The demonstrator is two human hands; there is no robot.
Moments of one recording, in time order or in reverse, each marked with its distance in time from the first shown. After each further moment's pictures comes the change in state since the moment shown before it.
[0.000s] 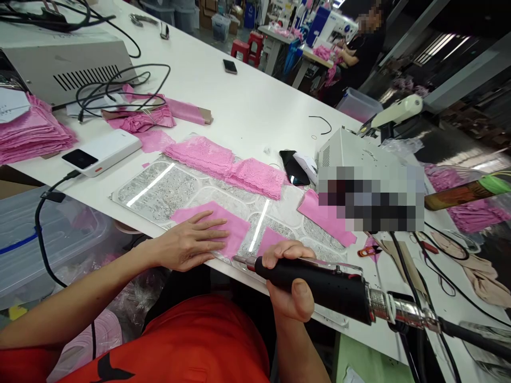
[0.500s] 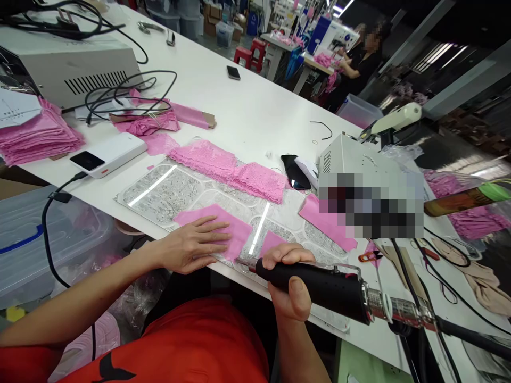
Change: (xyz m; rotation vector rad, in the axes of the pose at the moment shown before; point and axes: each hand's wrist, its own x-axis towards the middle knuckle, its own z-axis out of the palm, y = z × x) left_hand 0.001 0.001 0.001 -0.021 0.012 0.014; right_hand 0.003 0.003 0.002 -0.021 -0.045 -0.033
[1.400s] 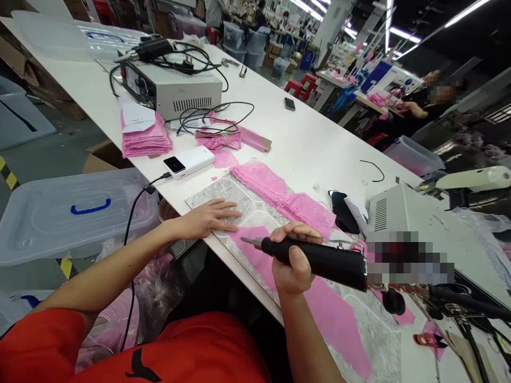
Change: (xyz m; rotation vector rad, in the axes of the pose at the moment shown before) left_hand -0.073 -0.053 -0.057 0.199 -0.109 -0.311; right_hand 0.038 0.052 0.099 0.126 -0.084 0.039
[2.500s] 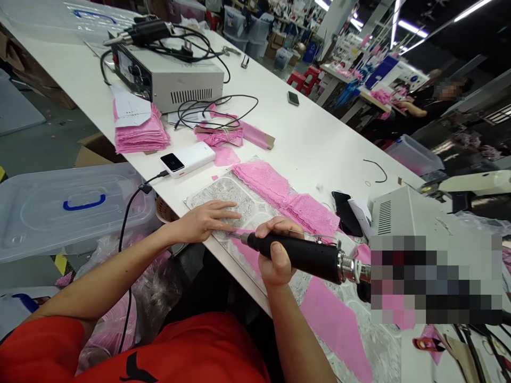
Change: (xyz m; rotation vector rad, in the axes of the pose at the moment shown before) left_hand -0.005 -0.002 0.006 -0.078 0.166 -0.008; right_hand -0.003 0.032 0.020 0.005 -0.098 -0.035
